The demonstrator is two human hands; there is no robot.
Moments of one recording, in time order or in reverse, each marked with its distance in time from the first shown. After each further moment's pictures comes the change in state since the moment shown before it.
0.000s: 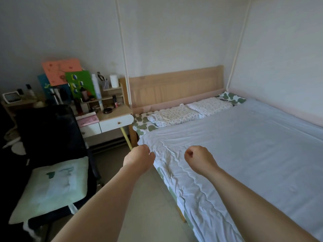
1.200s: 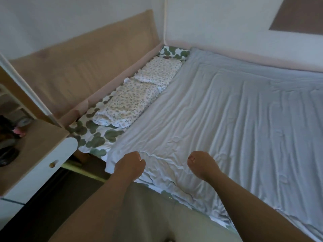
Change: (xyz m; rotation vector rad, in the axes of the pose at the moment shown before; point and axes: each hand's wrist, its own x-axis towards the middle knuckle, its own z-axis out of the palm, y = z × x) left_hand 0.550 -0.083 0.108 0.208 -0.547 0.456; right_hand 0.377 0.010 0.213 -0.034 -0.021 0.733
